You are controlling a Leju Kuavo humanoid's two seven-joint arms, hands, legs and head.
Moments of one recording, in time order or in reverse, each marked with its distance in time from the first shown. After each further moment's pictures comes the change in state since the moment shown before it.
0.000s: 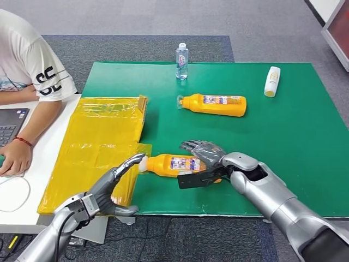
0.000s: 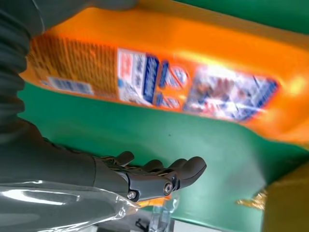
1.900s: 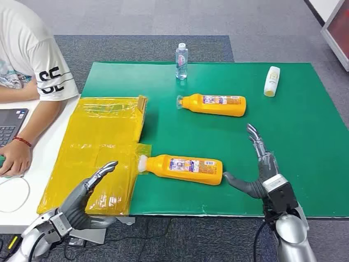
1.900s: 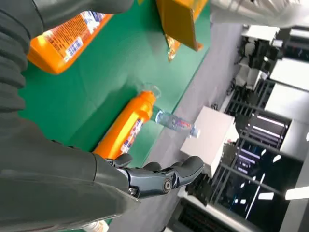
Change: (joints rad) left arm 0.212 0.056 0.181 -0.221 -0.041 -0.013 0.024; right arm 0.679 0.137 -0.837 -0.704 -0.423 -0.038 -0.256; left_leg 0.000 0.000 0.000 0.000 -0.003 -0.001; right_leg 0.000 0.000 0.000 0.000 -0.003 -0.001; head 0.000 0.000
